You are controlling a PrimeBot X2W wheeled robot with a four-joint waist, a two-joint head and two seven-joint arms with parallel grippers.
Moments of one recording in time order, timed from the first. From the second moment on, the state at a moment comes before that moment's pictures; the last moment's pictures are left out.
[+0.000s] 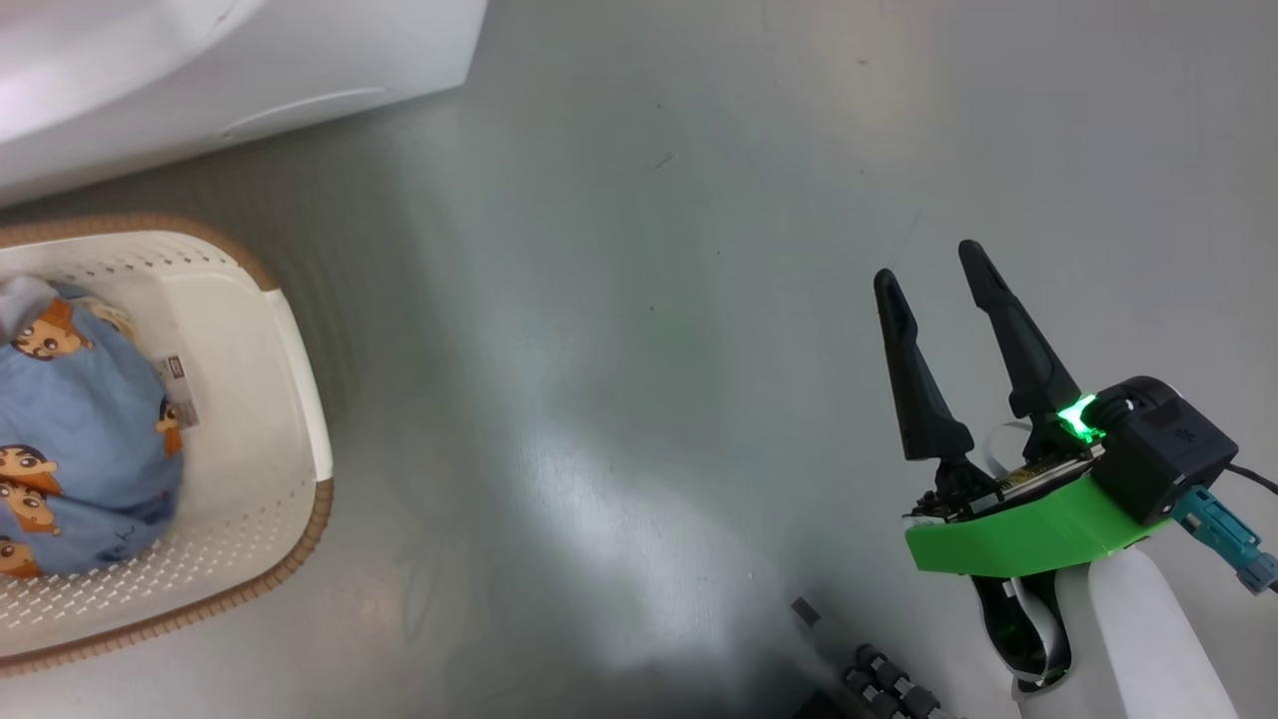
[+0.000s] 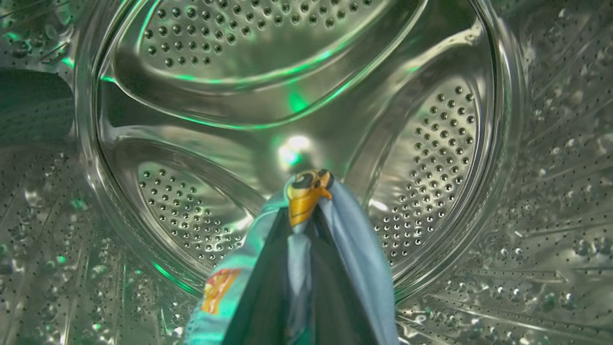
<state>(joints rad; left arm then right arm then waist) -1.54 0.47 -0.14 0.78 -0.26 0.05 -0.22 -0.29 -0.06 0.13 -0.05 0.25 0.12 -0.26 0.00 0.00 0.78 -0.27</state>
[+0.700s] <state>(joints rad) -1.48 0.44 -0.12 0.90 -0.36 0.06 -0.02 -0.33 -0.05 0.14 -0.04 0.26 0.12 -0.26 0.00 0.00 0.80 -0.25</state>
